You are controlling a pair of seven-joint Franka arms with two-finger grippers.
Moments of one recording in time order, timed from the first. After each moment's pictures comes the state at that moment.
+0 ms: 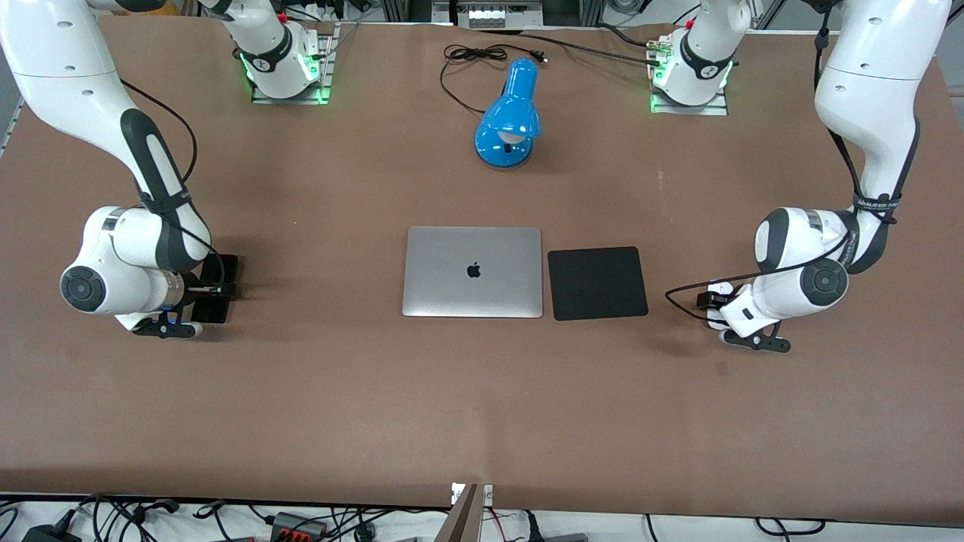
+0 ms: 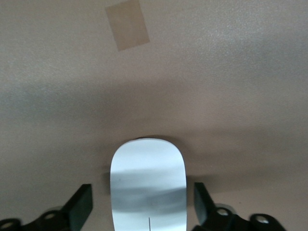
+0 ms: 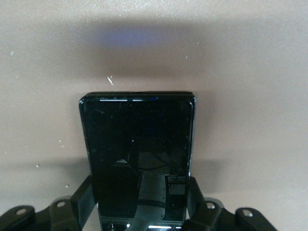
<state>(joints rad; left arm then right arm) 0.13 0.63 -0.13 -1.85 0.14 2.35 0.07 -0.08 0.67 -0.03 -1.76 -0.04 2.16 -0.03</state>
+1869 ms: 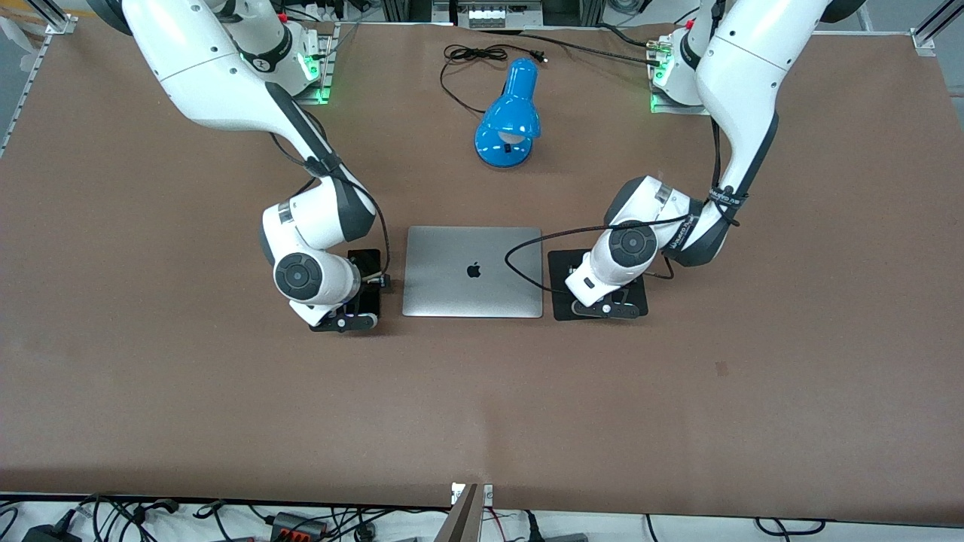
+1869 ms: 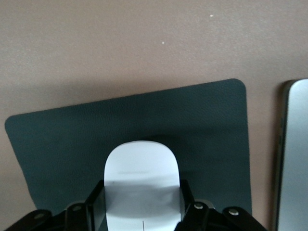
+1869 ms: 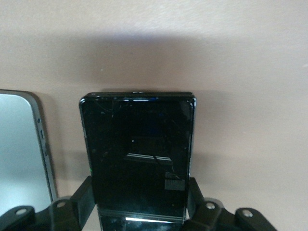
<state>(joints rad) -0.24 0.65 -0.23 -1.78 0.14 2.28 -0.46 0.27 0.74 0.17 -1.61 -0.02 2.12 0.35</state>
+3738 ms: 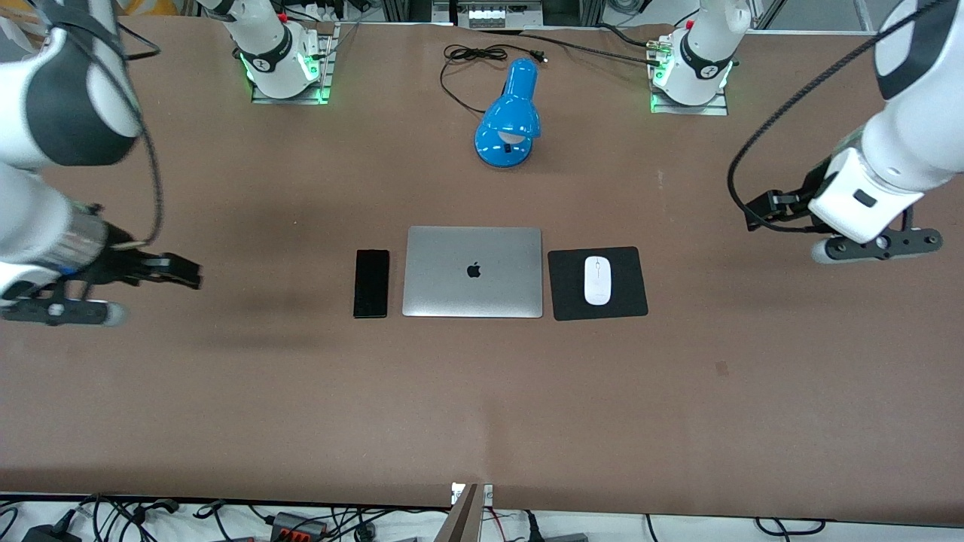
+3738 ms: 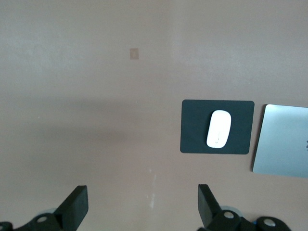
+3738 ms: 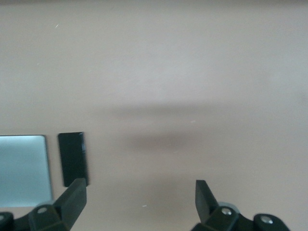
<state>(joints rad) 0.04 0.12 -0.22 -1.55 0.04 1.61 -0.29 -0.01 0.36 0.08 -1.29 -0.04 1.67 0.10</state>
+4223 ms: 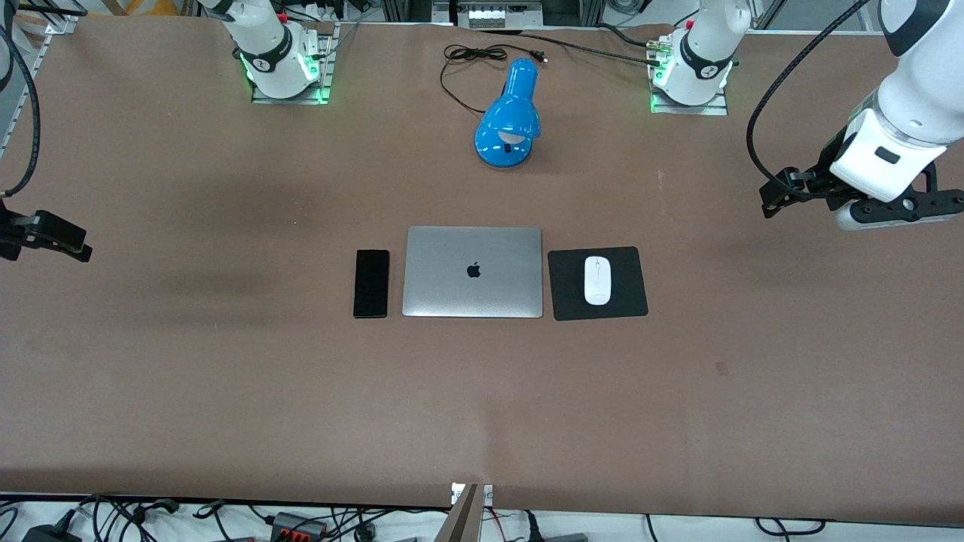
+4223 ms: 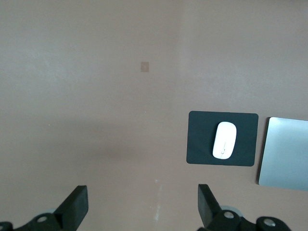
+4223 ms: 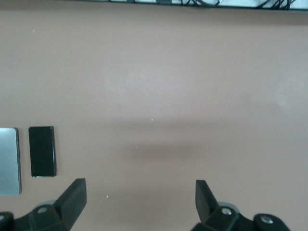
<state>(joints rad) 0.03 0.02 -0.17 -1.66 0.04 1.68 -0.27 -0.04 0.26 -0.01 -1.30 -0.04 1.61 -0.05</state>
